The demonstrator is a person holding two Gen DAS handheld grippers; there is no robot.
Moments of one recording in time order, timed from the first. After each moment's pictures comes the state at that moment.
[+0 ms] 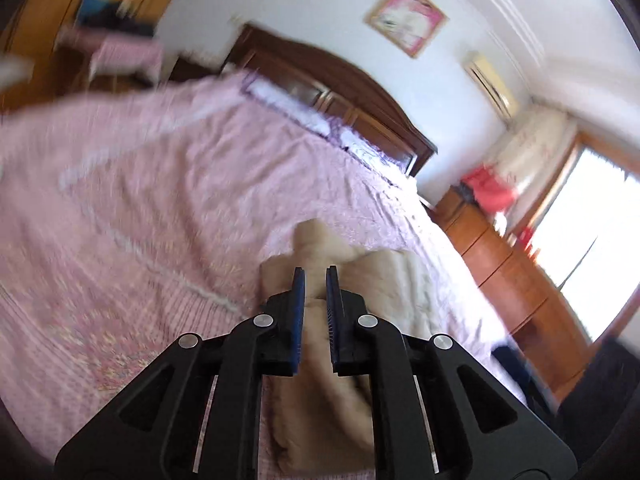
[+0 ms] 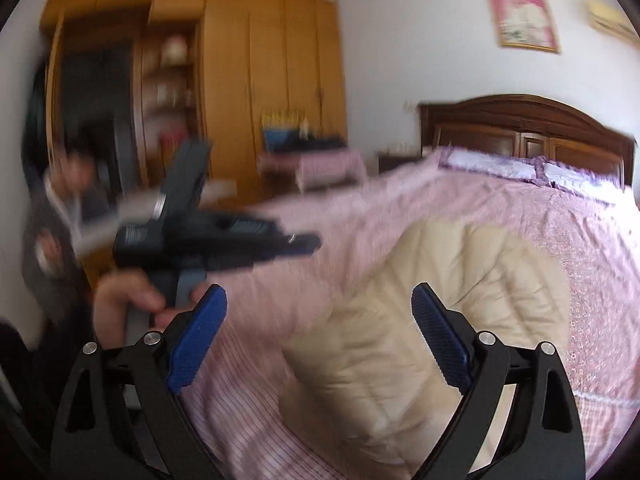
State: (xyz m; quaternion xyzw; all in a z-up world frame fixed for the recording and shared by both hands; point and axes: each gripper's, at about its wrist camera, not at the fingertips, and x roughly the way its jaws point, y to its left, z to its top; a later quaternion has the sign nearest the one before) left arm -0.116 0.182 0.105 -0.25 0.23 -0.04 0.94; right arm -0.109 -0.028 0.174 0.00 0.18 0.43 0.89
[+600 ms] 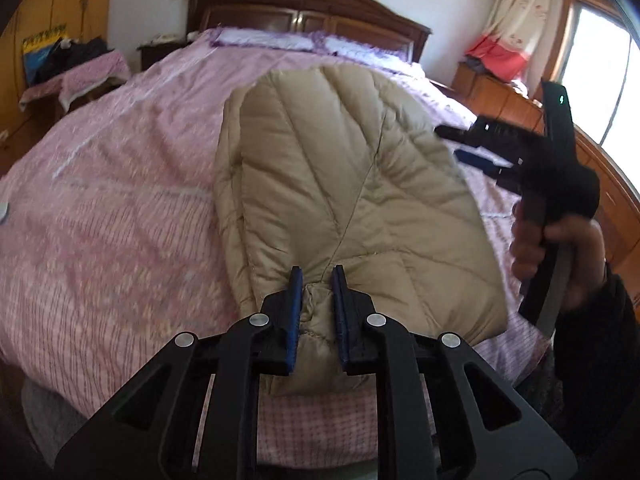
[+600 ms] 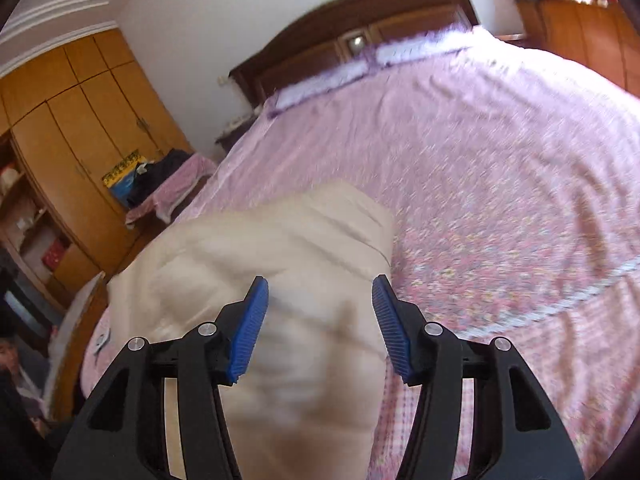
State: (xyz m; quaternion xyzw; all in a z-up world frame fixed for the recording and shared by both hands) left arm -0.135 0.095 0.049 -0.09 0.38 -0.03 0.92; right arm 0.056 -0.128 0.120 0.16 0.36 0.21 0.89
